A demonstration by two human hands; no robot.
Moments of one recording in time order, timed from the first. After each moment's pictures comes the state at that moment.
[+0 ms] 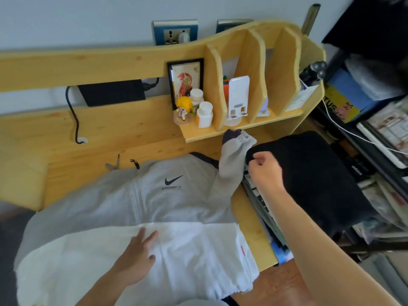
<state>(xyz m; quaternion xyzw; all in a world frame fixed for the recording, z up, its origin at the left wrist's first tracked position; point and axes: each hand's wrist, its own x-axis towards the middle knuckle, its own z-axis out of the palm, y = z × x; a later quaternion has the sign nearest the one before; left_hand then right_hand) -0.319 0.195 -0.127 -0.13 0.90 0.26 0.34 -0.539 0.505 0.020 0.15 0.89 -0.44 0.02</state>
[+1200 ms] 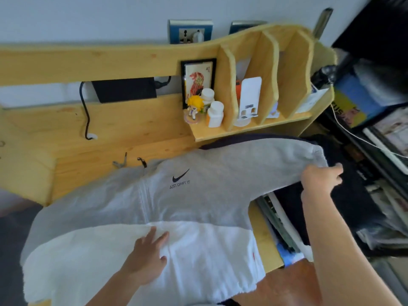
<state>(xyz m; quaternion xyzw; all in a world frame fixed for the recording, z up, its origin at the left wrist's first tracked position) -0.314 0.208 -0.103 -0.09 0.91 0.22 0.35 -0.534 0.554 0.056 0.40 0.75 -0.50 -0.18</state>
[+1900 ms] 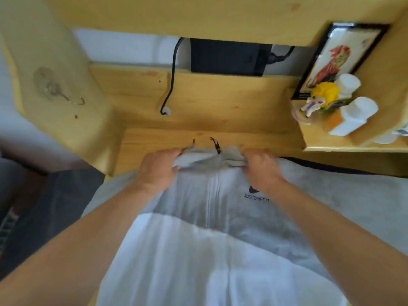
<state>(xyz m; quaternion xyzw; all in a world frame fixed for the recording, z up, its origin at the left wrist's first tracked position) -0.451 0.004 -0.114 -0.17 0.97 0.17 0.04 -0.595 0.253 -0.100 -0.32 0.94 -0.07 0.10</state>
